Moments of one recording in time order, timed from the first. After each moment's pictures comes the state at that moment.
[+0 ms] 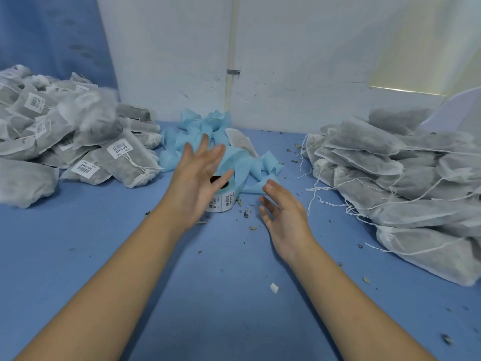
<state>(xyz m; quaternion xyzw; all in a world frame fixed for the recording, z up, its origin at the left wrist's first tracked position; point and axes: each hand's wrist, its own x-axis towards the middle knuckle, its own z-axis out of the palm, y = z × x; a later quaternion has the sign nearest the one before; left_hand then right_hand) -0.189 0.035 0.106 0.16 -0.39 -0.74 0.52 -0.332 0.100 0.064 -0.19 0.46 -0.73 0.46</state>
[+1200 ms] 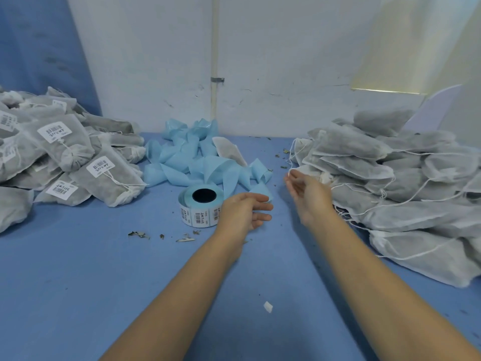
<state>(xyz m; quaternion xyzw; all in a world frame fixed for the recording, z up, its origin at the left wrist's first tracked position) -0.267 0.057 0.083 0.37 -0.50 -0.69 0.37 -0.414 0.059 0.088 -0.12 0.44 -0.80 0.38</state>
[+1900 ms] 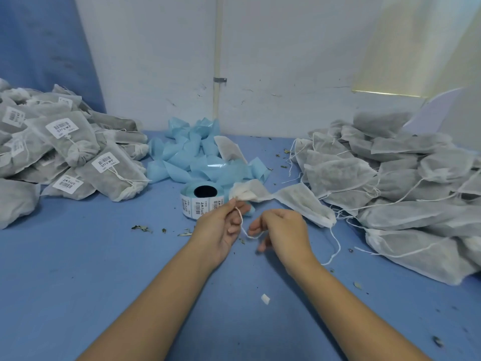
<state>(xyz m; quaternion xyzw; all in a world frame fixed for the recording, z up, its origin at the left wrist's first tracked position) -0.243 0.050 0.060 0.32 -0.27 -0.80 0.42 -0.340 0.122 0.067 -0.38 0.68 -0.55 0.30</state>
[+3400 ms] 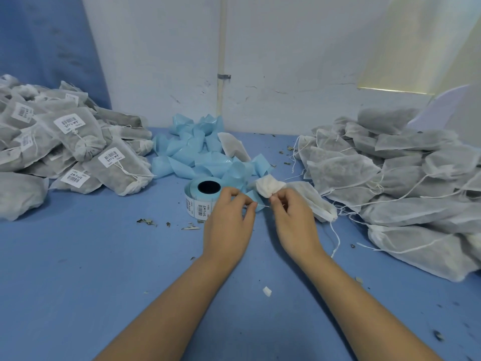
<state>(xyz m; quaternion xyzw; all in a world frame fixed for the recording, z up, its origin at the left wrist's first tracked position) -0.243 0.070 0.047 0.43 -0.77 -0.20 0.43 -0.363 0.111 0.054 -0.50 0.70 -0.50 0.08</state>
